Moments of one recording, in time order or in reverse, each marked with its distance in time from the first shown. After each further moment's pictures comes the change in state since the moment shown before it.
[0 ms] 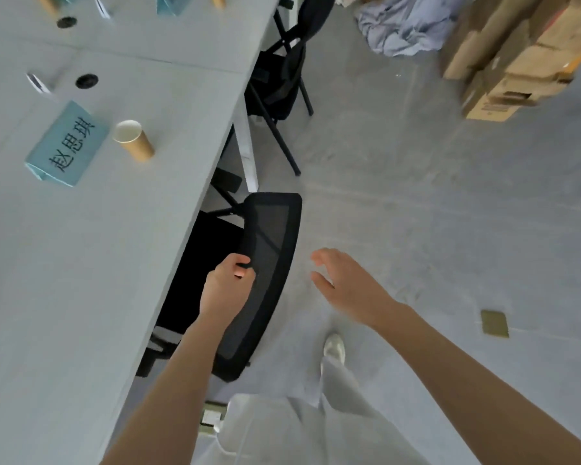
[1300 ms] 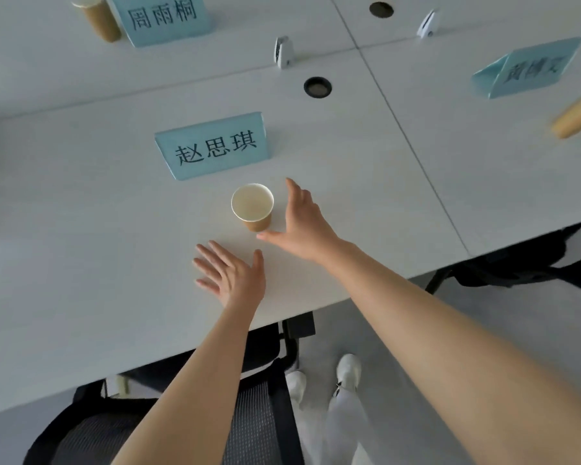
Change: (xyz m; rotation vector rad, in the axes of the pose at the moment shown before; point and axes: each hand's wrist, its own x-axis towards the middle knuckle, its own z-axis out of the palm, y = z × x) left_hand 0.410 -0.006 -0.067 -0.318 0.762 -1.070; right_hand 0.591 -0.211 0.028 -0.278 -0.606 -0.703
